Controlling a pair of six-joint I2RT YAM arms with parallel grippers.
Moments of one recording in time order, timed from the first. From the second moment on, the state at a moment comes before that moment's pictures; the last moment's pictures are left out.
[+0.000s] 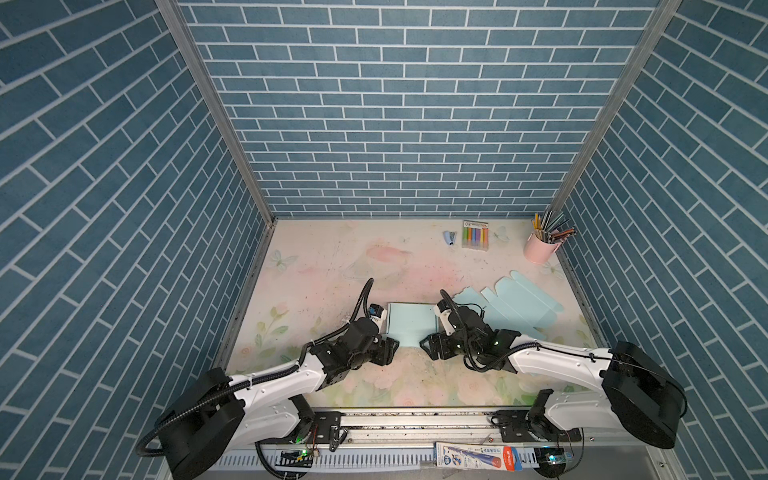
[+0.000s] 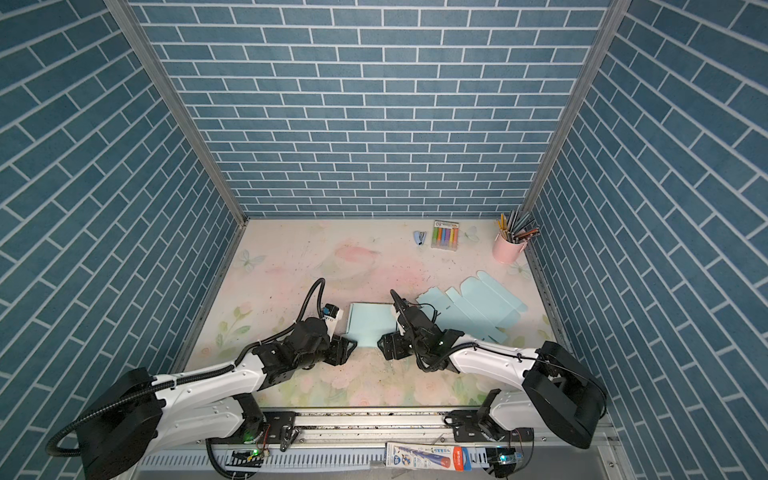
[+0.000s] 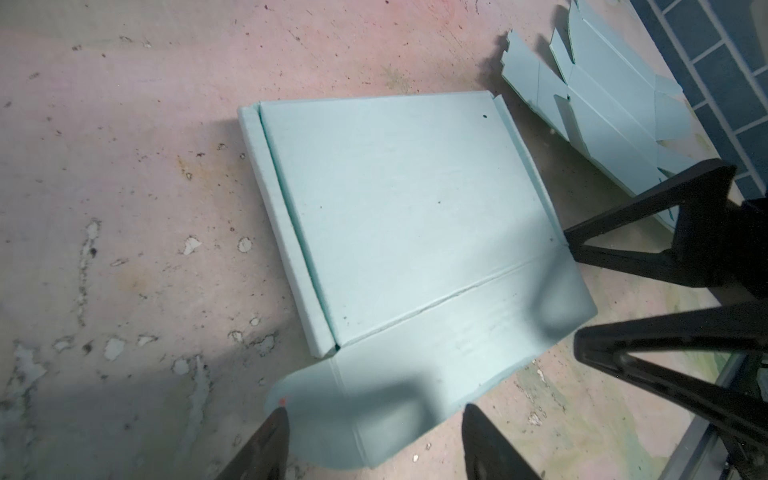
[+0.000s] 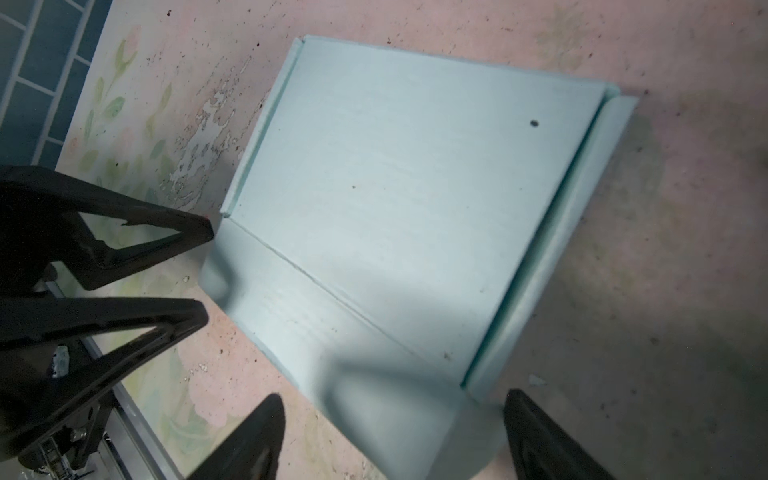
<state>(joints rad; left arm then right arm) -0.84 1.14 0.36 0.04 0.01 -0.54 0.94 1.30 0.54 -0.05 -0.11 0.58</state>
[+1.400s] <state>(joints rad) -0.93 1.21 0.34 0.15 0.03 -0.61 0.99 1.17 0.41 -0.06 -0.03 0.70</state>
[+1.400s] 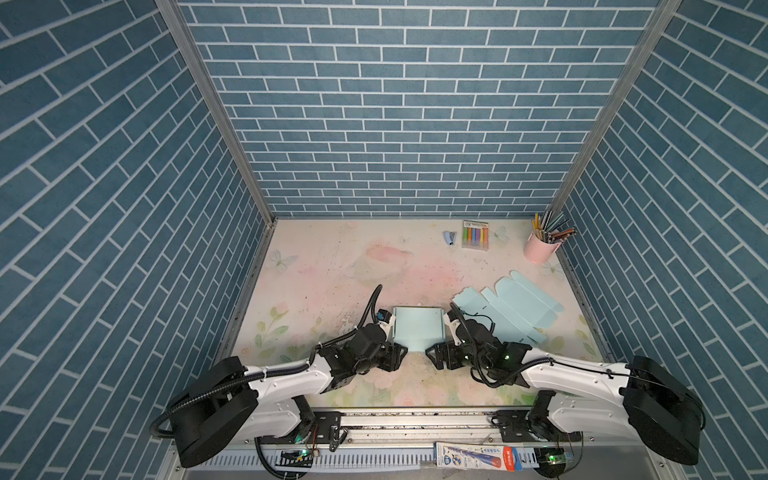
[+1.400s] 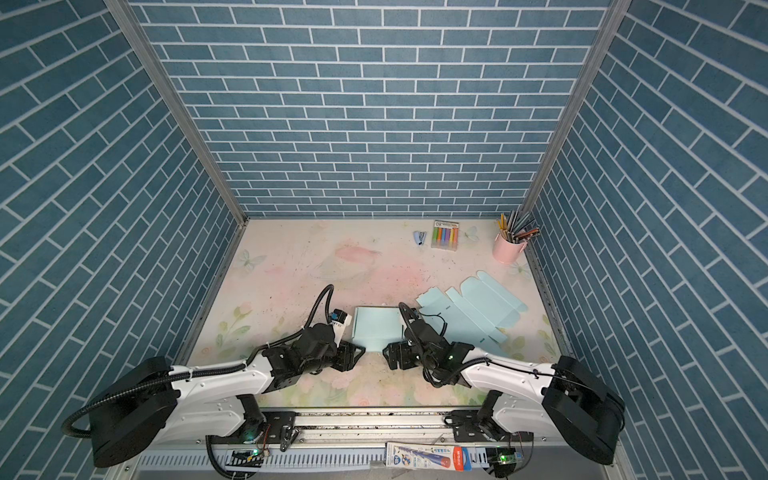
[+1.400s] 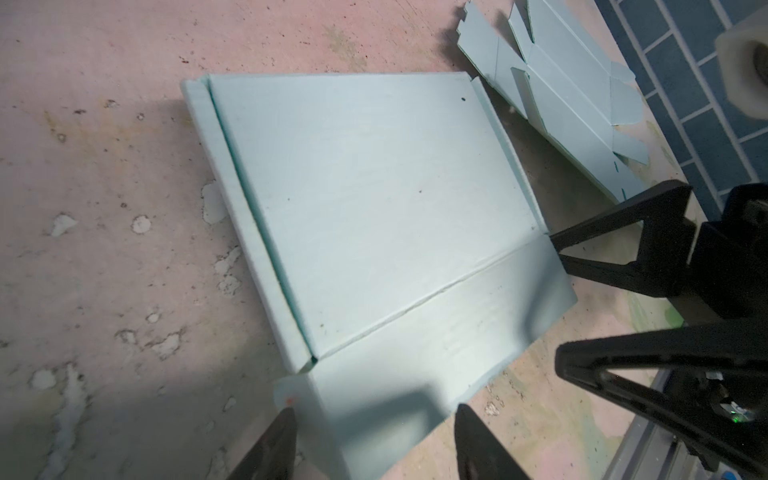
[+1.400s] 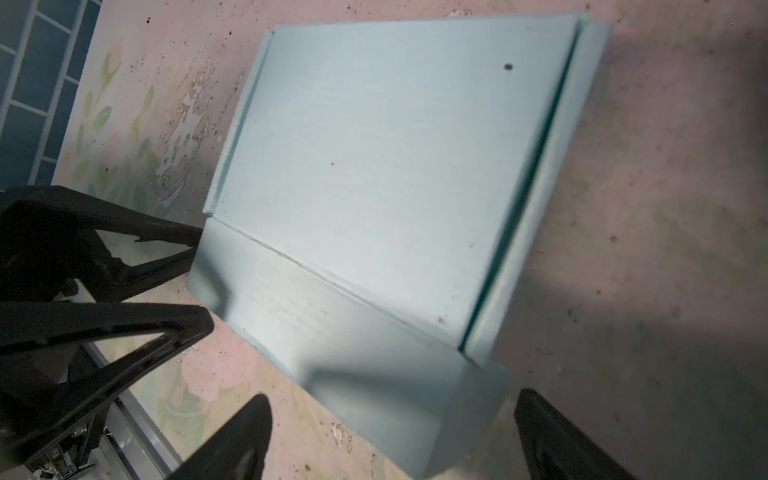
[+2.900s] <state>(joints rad) -0.94 1.16 0.33 0.19 0.02 -0.64 1.13 1.28 0.51 -0.10 0.08 0.70</state>
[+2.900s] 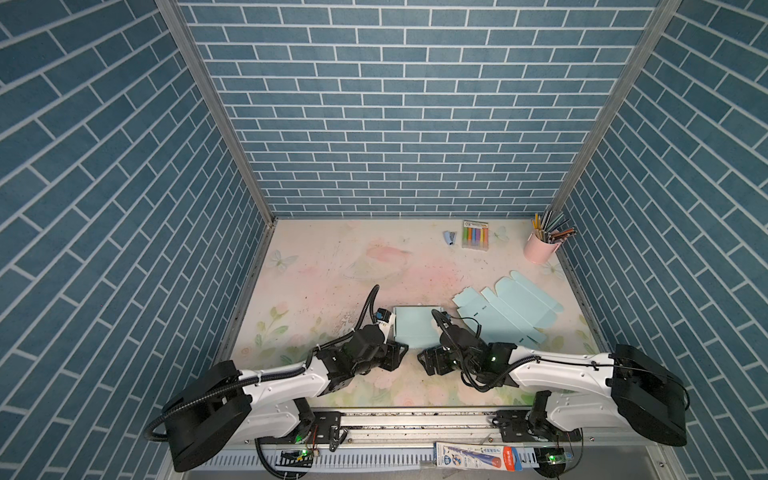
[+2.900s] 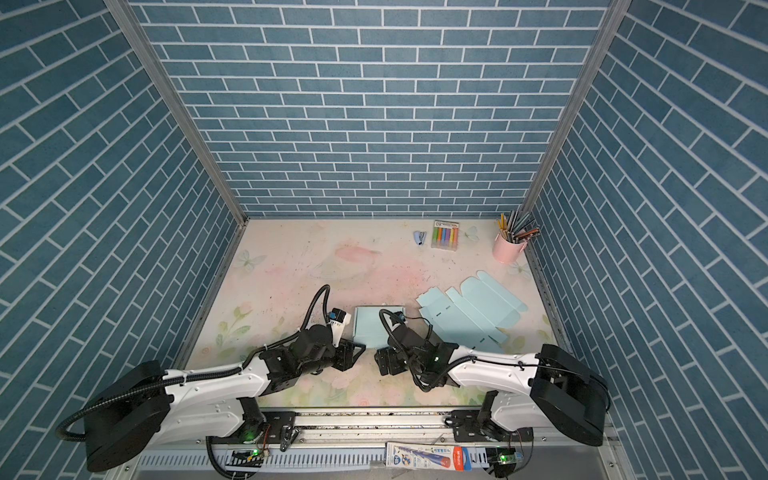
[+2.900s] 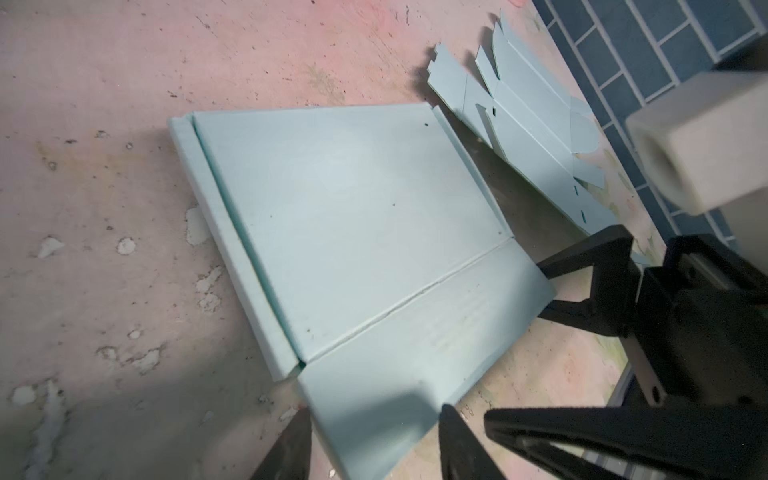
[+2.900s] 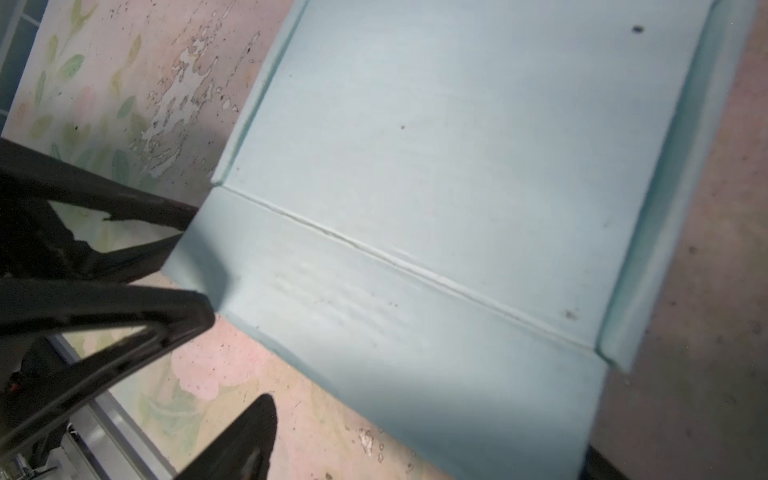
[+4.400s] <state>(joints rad) -0.90 1.22 0.32 0.19 0.02 -0.61 1.07 1.16 0.45 -0.11 0.08 0.73</state>
